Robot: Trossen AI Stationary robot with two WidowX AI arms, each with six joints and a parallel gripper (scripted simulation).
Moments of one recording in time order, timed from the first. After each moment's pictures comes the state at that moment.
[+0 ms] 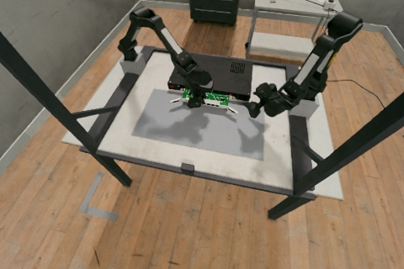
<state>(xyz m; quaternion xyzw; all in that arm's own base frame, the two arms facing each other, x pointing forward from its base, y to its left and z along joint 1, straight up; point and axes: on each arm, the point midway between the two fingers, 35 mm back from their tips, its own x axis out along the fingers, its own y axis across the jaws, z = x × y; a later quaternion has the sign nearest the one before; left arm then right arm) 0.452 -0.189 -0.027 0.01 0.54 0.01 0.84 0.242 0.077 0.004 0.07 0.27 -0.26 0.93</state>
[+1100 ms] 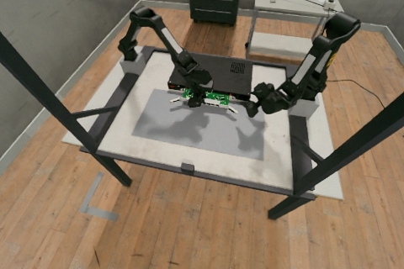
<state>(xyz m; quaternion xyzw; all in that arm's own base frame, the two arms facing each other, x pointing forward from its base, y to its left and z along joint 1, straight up) 0.452 -0.186 -0.027 0.01 0.54 0.00 0.84 0.250 0.073 0.000 0.07 0.26 -0.26 0.93</state>
